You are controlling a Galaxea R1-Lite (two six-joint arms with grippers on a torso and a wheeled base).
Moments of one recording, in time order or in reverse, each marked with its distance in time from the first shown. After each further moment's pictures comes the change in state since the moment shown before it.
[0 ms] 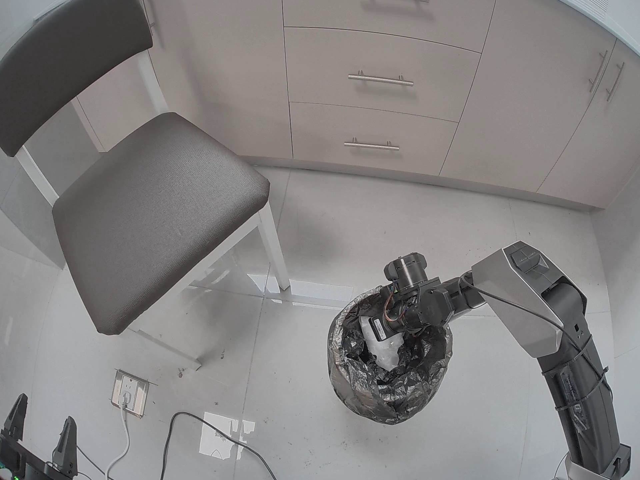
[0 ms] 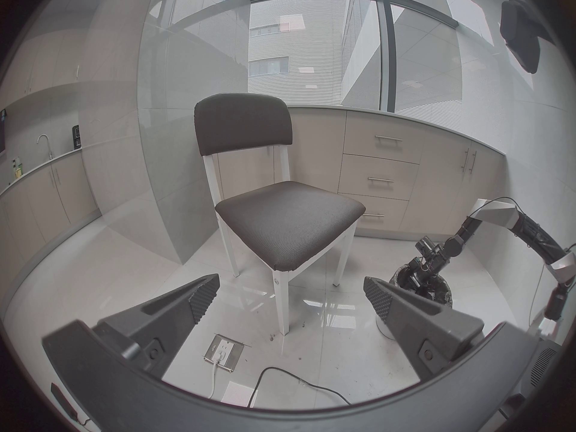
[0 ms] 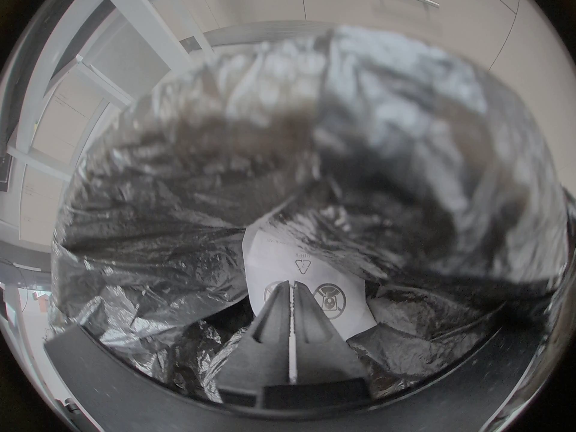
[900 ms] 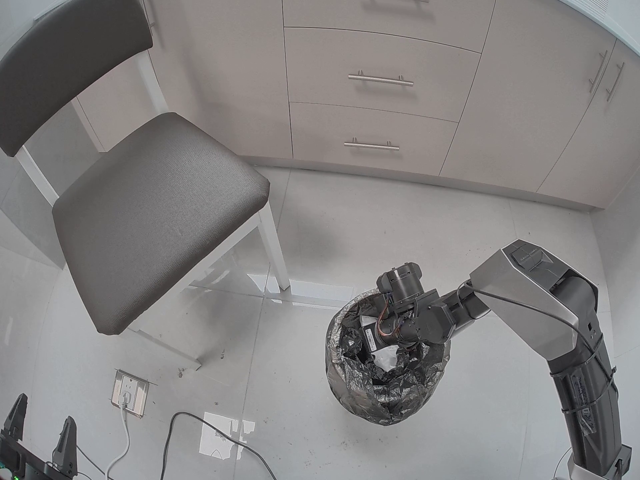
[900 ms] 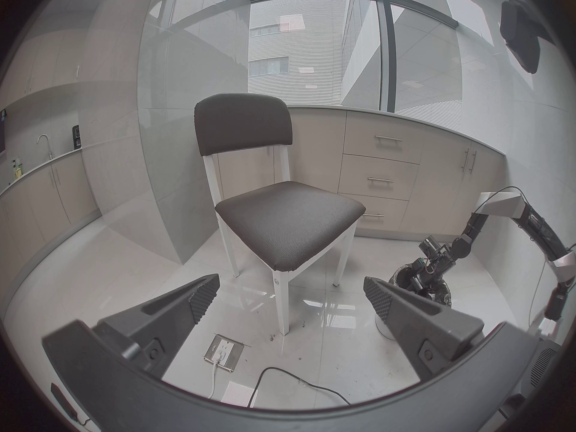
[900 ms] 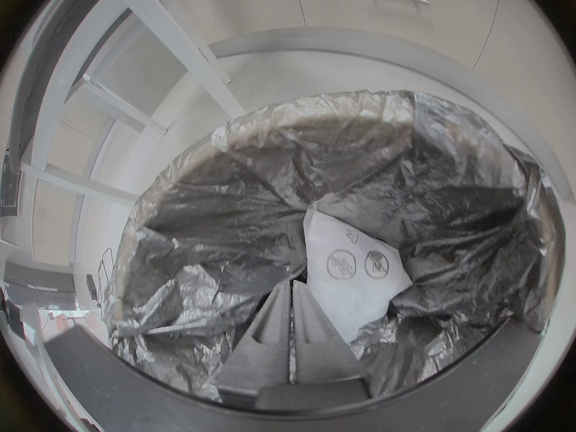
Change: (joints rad) left arm 0.000 0.000 0.000 0.000 0.000 0.000; right arm 0.068 -0.098 0.221 -0.141 0.017 0.144
